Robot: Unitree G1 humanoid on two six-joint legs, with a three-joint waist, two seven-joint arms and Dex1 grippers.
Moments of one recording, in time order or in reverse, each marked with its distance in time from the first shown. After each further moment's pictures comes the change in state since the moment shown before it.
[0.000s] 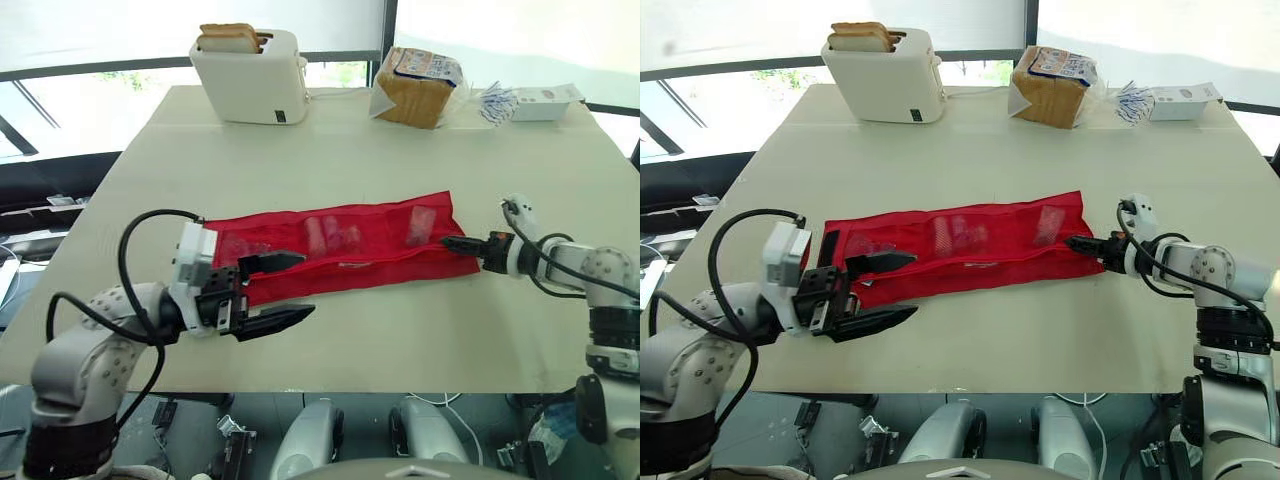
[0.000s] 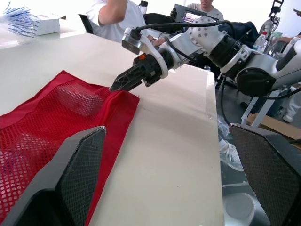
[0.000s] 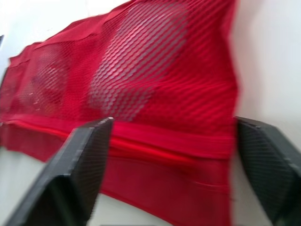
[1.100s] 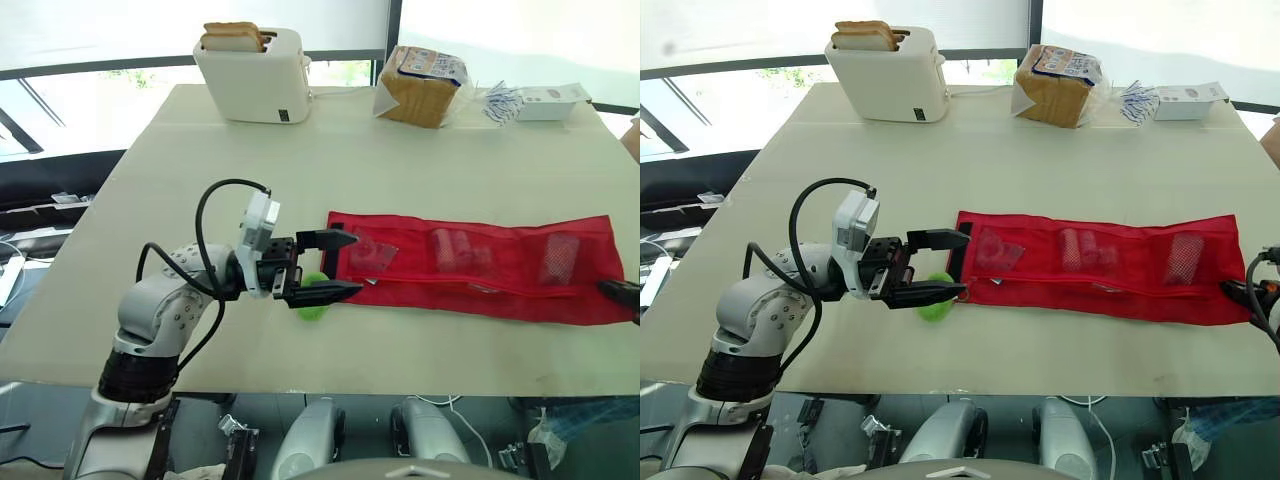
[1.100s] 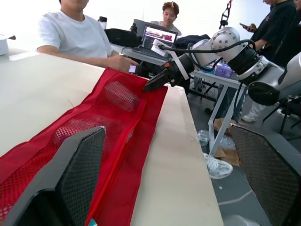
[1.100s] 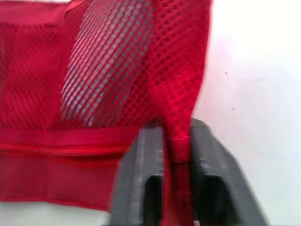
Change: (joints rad) left arm -0.337 -0.094 -0.325 0.231 0.071 -0.074 -0.013; right arm 0.659 -0.336 -0.442 -0.454 -0.073 -0.105 -0.058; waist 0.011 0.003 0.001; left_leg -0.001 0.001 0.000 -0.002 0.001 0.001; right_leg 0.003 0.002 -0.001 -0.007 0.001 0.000
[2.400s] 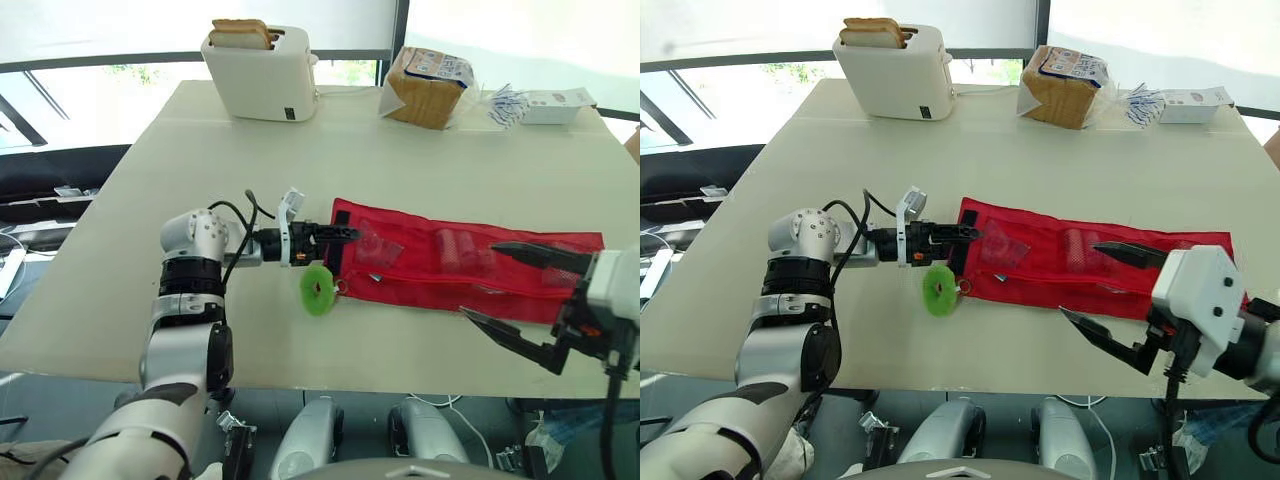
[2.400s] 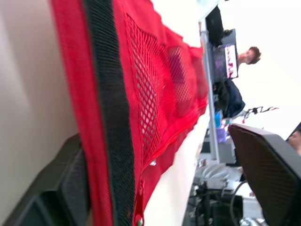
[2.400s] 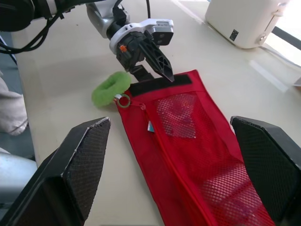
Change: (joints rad) left arm -0.496 -0.238 0.247 0.784 0.087 0.937 0.422; right arm 0.193 -0.167 0.087 -0.705 0.402 -0.550 0.064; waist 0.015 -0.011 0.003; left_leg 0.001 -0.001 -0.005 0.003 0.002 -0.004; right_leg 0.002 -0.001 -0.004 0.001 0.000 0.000
